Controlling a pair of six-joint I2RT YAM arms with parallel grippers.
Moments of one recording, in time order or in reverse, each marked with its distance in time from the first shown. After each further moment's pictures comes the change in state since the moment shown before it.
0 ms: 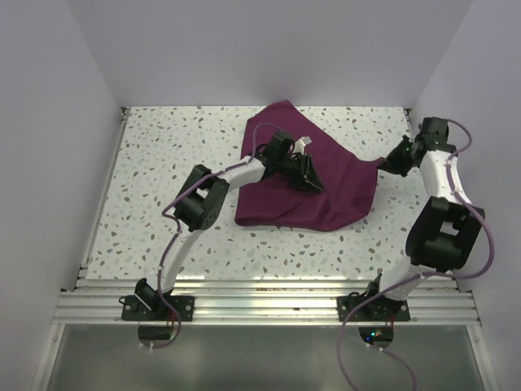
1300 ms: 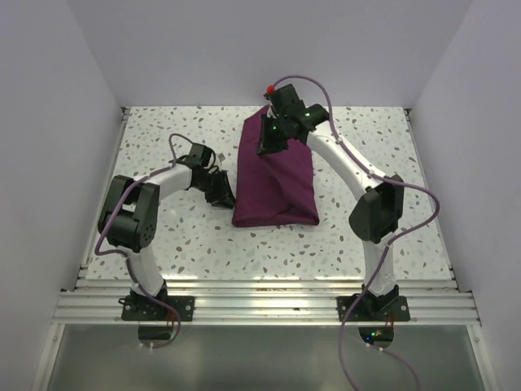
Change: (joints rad) left arm 0.389 -0.602 -0.761 -0.373 -0.305 0.381; right arm 0.907 0.331 0.757 -0.253 0.126 0.027
